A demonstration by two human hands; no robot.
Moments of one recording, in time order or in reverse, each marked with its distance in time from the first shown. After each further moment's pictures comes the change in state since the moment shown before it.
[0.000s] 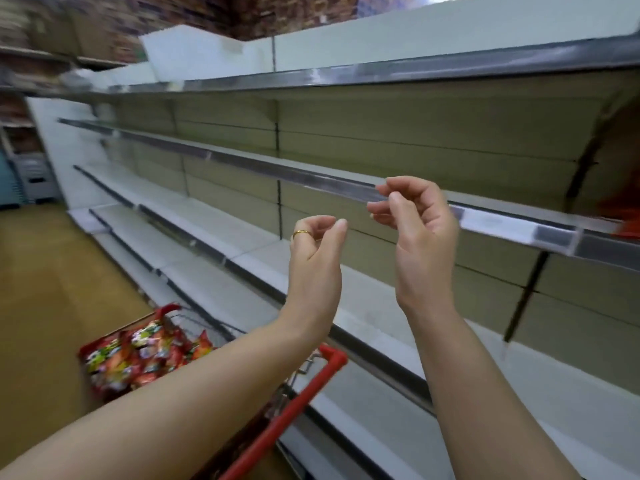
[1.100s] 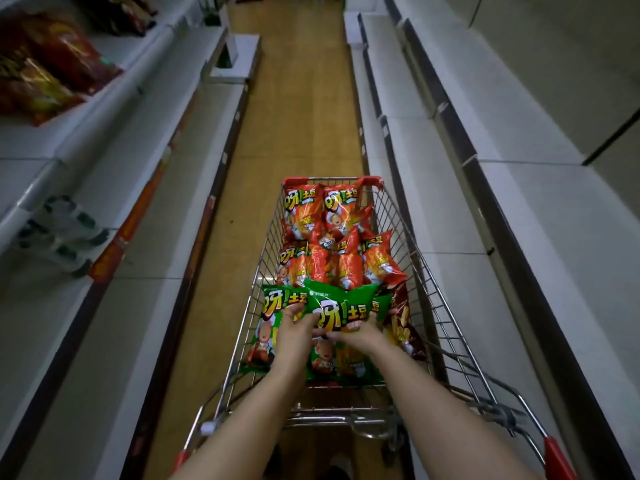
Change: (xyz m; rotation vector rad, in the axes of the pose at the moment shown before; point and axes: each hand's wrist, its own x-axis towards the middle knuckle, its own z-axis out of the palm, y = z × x) left_hand 0.063 -0.286 -0.258 -0.047 1.016 -0.855; right_hand -0.171 0.465 0.216 -0.751 -1.372 1.306
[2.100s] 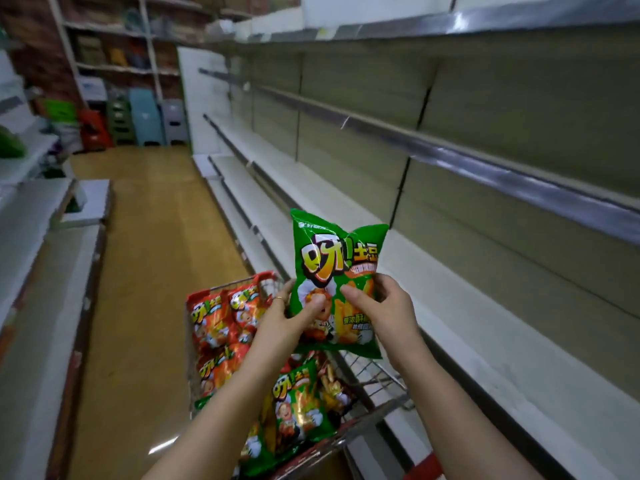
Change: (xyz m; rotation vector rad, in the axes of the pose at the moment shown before) left_hand -0.127 0.119 -0.017 0.205 -0.720 0.612; right_hand -0.275 -0.041 -0.073 0.564 0.714 -0.830
